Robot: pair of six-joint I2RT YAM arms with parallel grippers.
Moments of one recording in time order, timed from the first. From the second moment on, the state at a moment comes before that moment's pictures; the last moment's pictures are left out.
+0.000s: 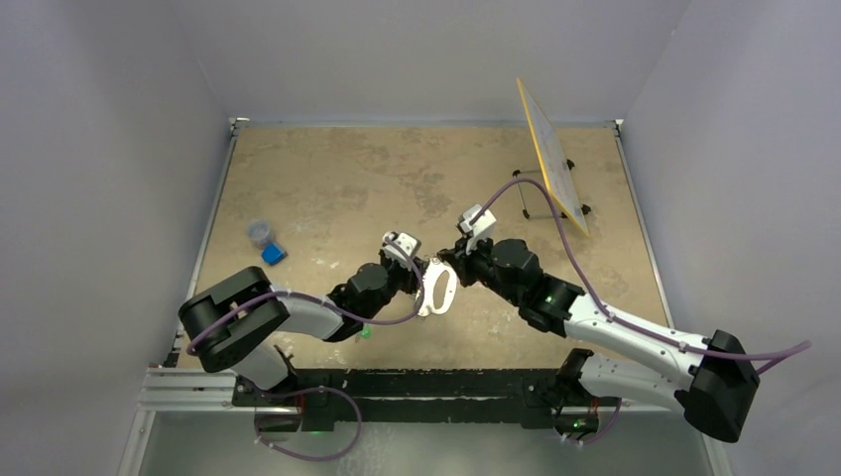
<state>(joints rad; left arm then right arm) -0.93 1.56 0.40 0.98 -0.31 -0.11 0.90 1.01 0.62 0.07 0.16 0.16</state>
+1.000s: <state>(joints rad) -0.75 0.59 0.58 -0.11 -0.65 -0.49 1.18 1.61 0.68 0.41 -0.10 0.14</state>
